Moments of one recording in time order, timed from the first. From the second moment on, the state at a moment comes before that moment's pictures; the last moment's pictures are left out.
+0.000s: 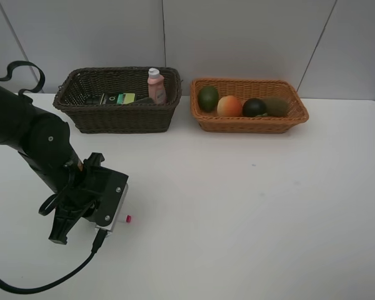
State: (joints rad) left arm -0.53 1.82 -0.69 -0.02 0.33 1.25; right arm -0.07 0.00 -0.52 -0.02 1.06 0.01
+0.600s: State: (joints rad) left arm -0.53 1.73 -0.69 -0.05 0.34 1.21; right arm -0.07 0.00 -0.52 -0.02 1.06 0.01
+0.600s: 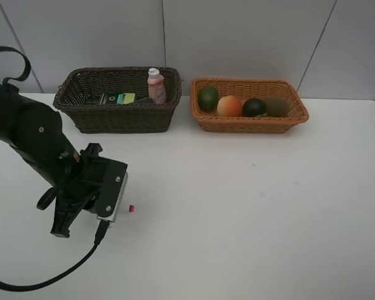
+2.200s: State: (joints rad) left arm -0.28 2.00 -1.47 -0.11 0.30 0.70; right arm -0.07 0.00 -0.52 -0.02 1.06 0.01
